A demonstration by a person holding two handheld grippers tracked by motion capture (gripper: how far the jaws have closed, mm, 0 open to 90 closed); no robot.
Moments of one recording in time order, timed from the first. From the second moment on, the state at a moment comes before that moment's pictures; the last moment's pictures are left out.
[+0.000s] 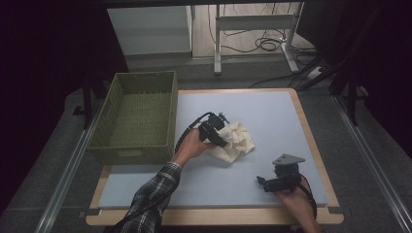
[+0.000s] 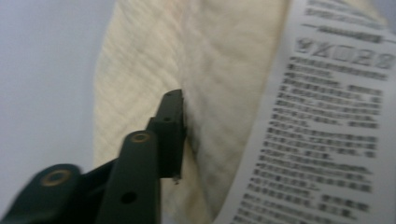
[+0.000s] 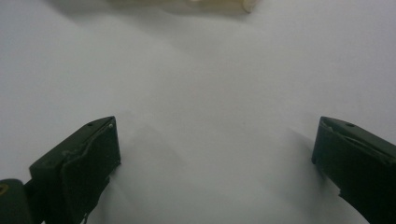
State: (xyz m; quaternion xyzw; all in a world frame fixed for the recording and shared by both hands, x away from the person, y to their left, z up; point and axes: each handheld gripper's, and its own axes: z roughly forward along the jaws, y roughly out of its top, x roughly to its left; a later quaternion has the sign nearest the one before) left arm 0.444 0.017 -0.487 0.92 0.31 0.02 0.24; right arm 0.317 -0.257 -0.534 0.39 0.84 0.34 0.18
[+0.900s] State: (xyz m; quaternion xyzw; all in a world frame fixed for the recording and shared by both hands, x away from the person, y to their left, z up) left arm 0.416 0.047 -0.467 0.90 0.33 0.02 0.28; right arm 0.350 -0.277 -0.510 0.39 0.83 0.36 0.15
